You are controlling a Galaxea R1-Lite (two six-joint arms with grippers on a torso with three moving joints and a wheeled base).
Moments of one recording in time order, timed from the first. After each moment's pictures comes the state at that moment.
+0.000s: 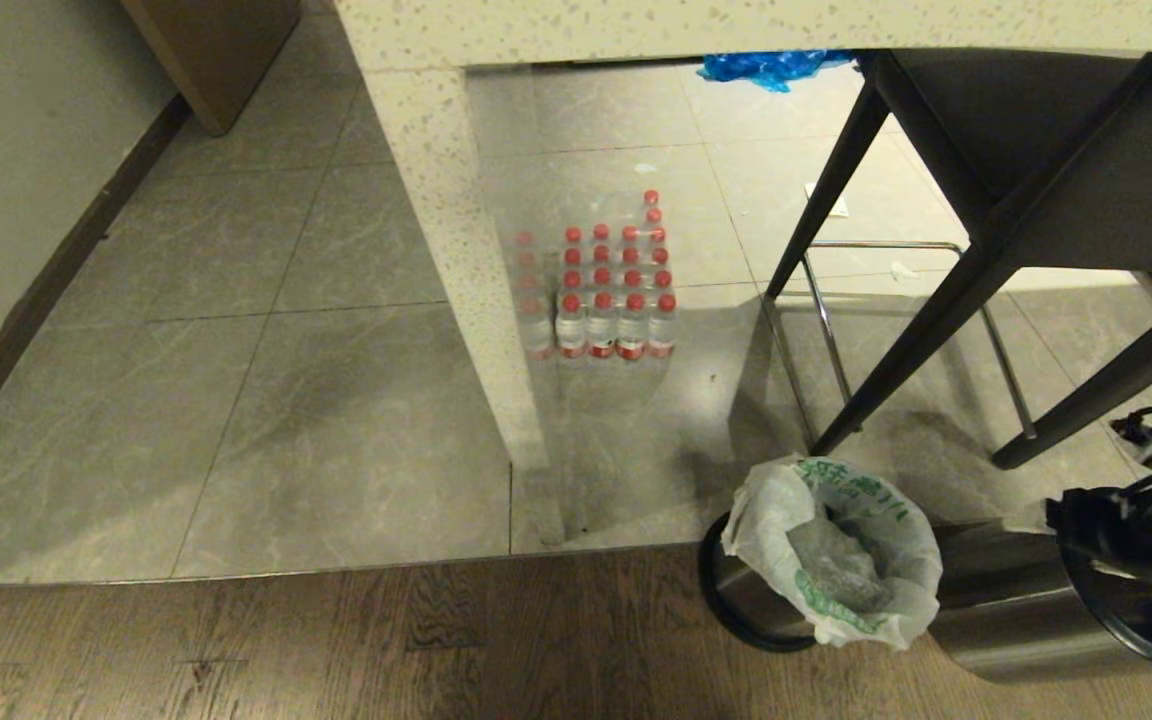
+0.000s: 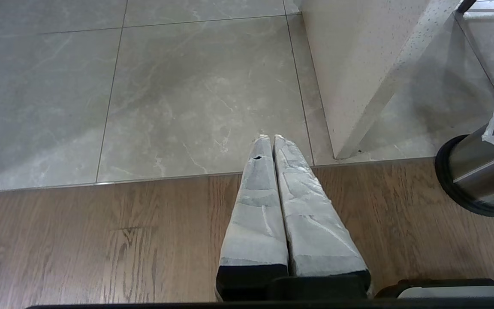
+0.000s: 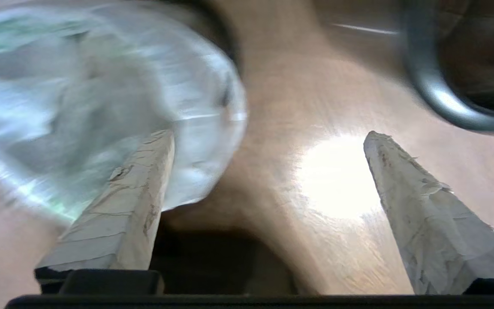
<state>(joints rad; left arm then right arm) 0.00 0.00 0.00 0.00 0.00 0.00 -0.37 1.80 -0.67 -0.24 0.17 0.16</state>
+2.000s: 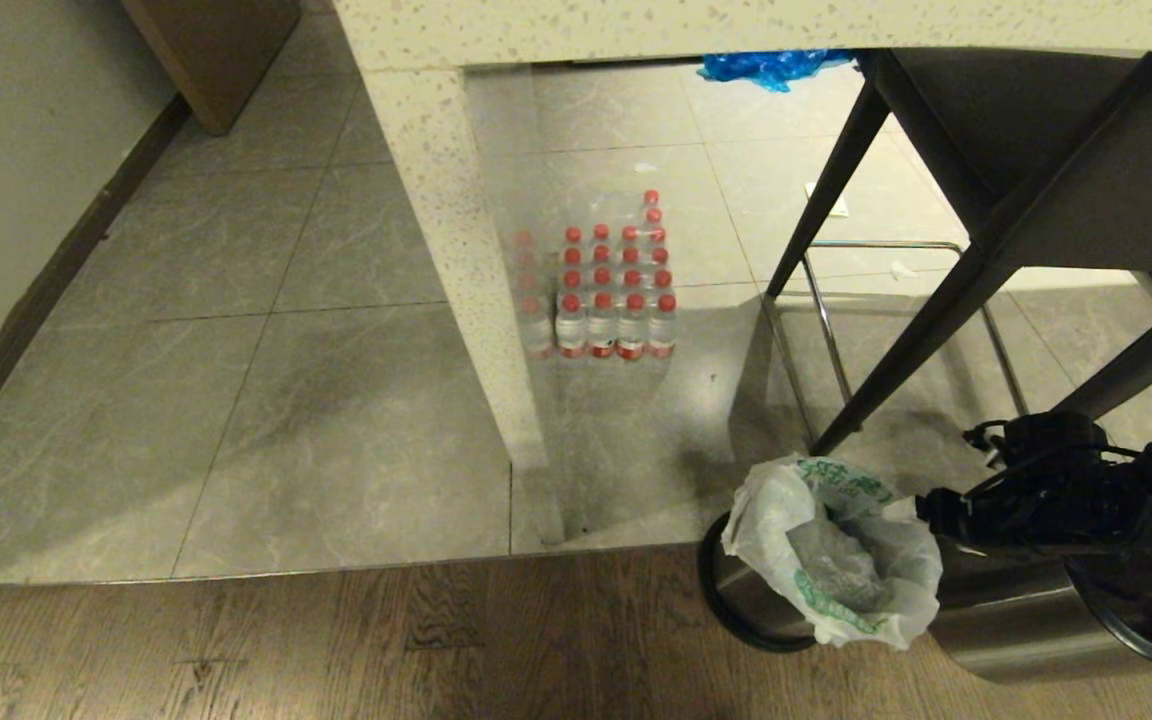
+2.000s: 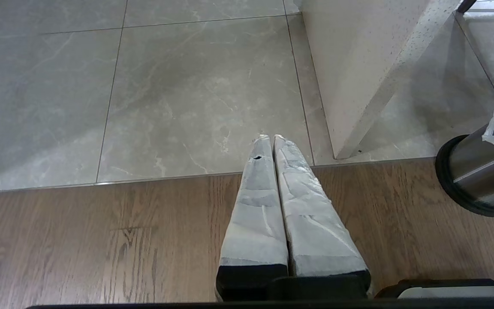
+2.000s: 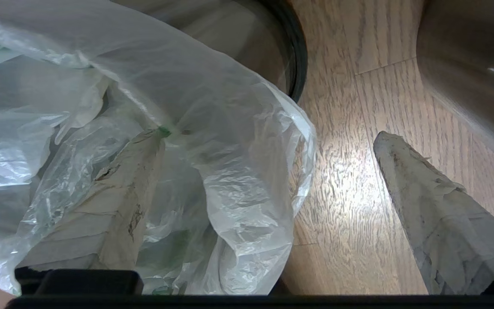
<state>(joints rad) 0.00 0.00 0.00 0.00 0.00 0.00 -0.24 2.24 -0.88 -0.45 0.26 0.15</state>
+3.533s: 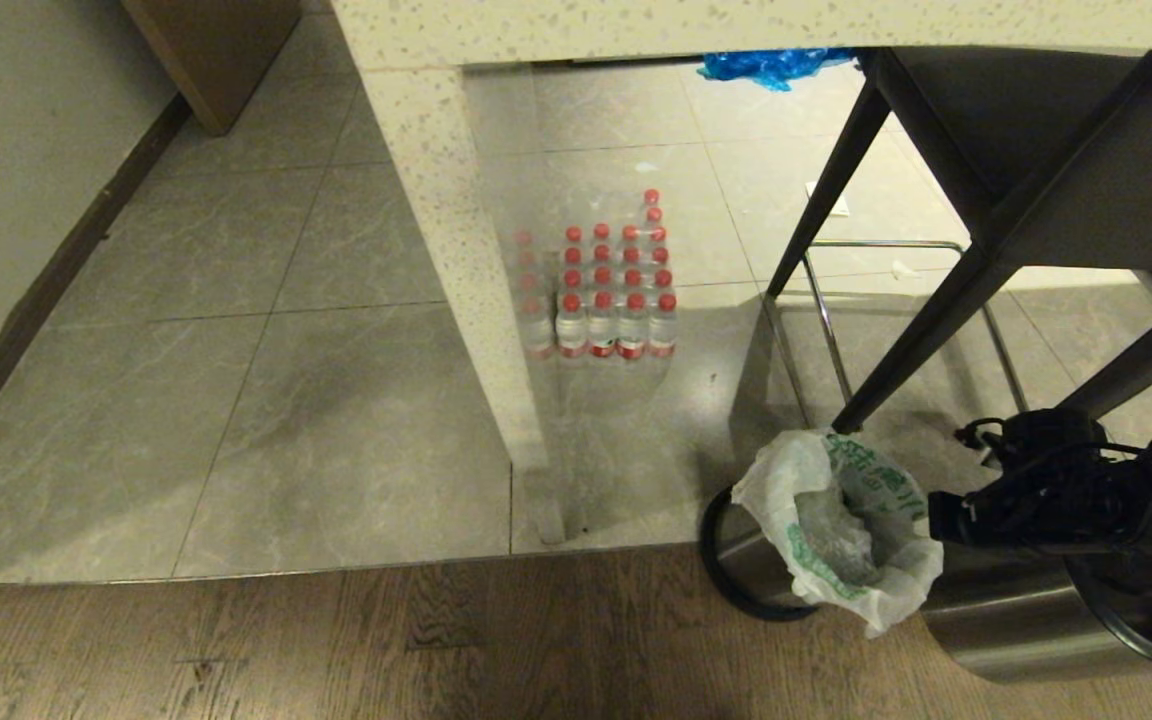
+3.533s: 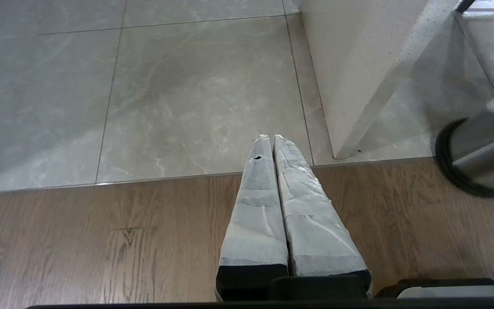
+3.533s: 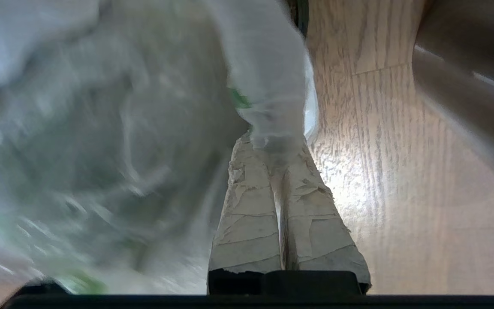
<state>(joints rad) 0.00 0.00 0.00 0.00 0.00 0.00 -0.22 2.19 -0.86 -0.42 0.26 0.06</state>
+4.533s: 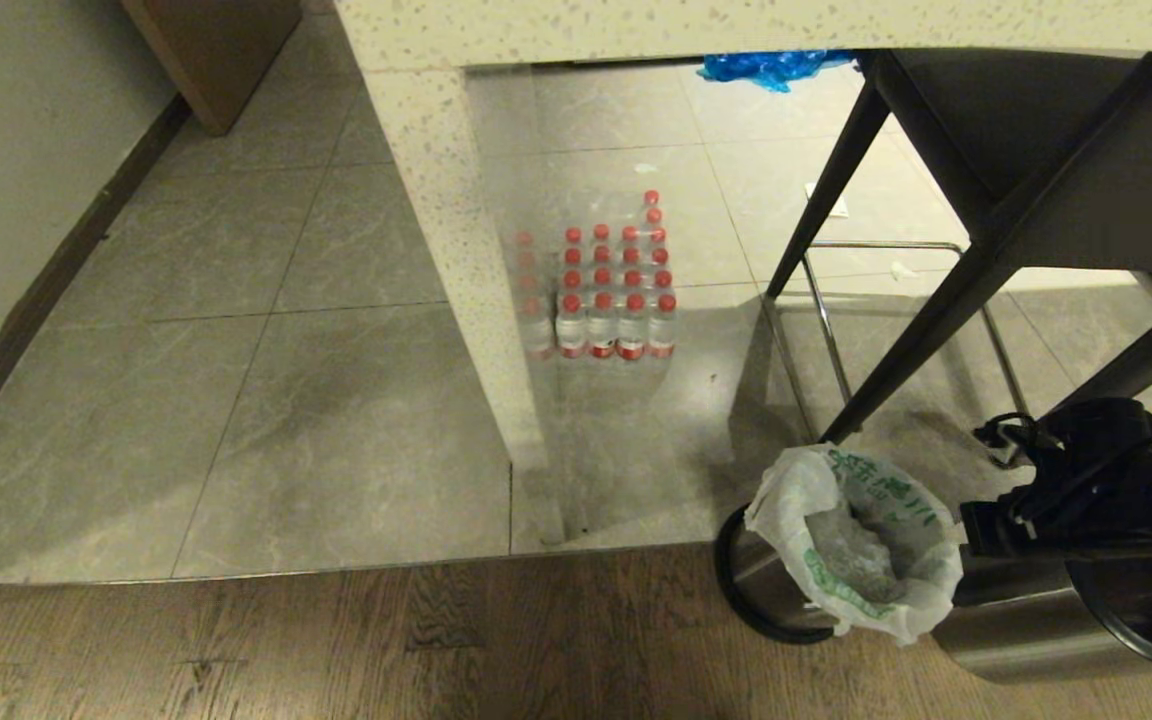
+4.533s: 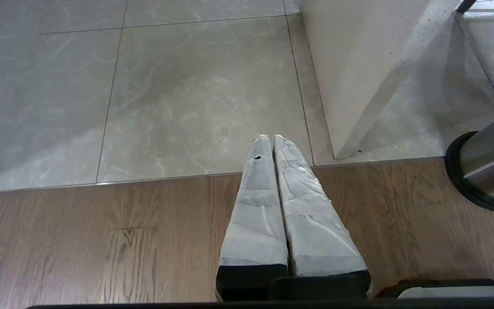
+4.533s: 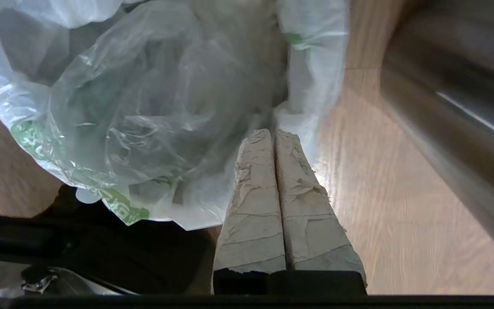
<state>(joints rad) 0.00 0.00 0.00 0.00 0.00 0.00 -0.24 2.03 -0.77 -0.32 0.26 -0.16</state>
